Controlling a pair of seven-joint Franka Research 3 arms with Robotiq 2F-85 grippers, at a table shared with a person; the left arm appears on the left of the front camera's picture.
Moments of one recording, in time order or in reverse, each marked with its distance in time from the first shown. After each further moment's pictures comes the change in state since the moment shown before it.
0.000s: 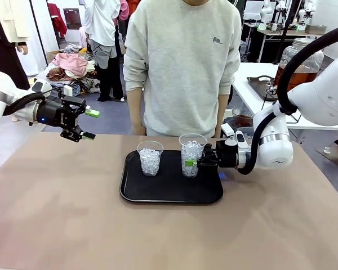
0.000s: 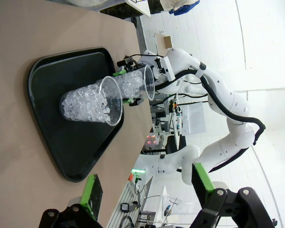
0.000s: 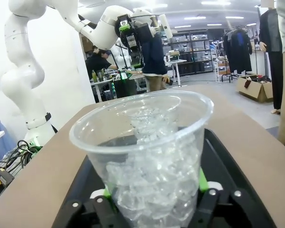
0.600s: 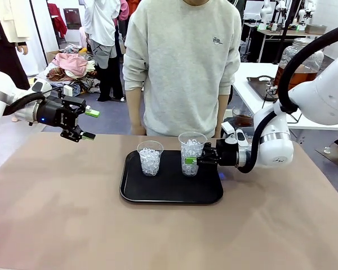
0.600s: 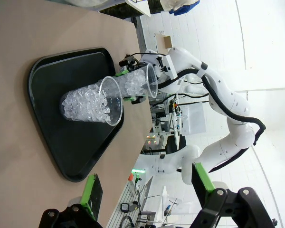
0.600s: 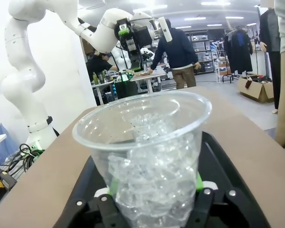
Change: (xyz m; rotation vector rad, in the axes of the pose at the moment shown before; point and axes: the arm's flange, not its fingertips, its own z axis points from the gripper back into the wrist) left arm 0.000 0.000 0.000 0.000 0.000 0.000; right arm 0.011 -0.003 0.002 0.007 -0.011 -0.015
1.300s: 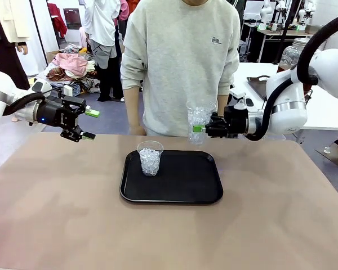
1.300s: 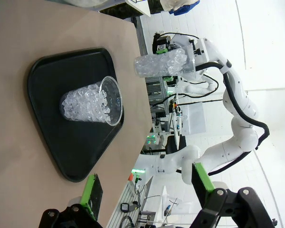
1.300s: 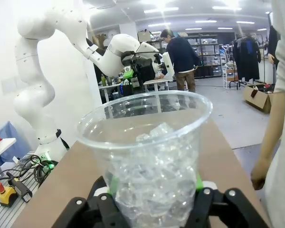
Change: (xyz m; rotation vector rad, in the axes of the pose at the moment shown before) left arm 0.000 0.000 0.000 0.000 0.000 0.000; right arm 0.112 -0.028 0.021 0.051 0.012 0.041
